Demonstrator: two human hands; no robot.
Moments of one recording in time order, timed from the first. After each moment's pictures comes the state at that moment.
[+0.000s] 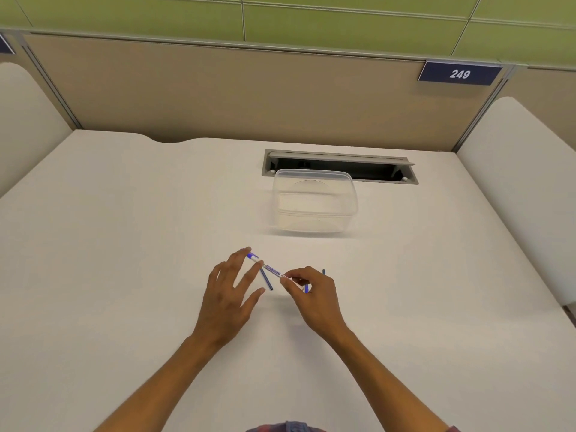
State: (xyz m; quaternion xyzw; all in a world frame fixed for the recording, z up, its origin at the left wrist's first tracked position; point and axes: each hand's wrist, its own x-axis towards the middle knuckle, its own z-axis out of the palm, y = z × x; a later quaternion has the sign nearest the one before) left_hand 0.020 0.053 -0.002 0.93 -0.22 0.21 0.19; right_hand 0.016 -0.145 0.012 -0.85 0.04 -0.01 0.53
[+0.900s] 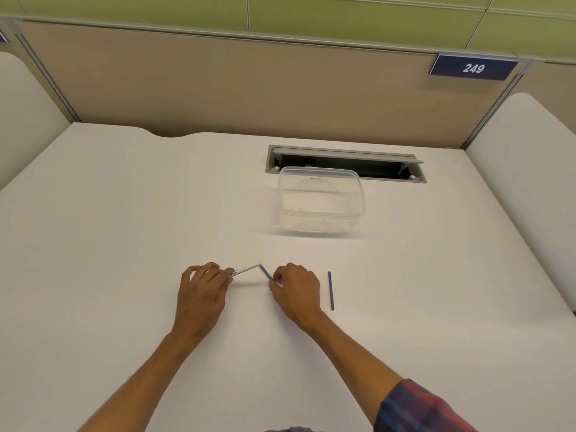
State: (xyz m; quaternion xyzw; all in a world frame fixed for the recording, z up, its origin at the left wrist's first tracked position) left_hand 0.042 0.100 -0.021 0.96 -0.13 0.21 0.16; right_hand 0.060 -0.105 -0.011 -0.97 -0.02 0.03 0.24
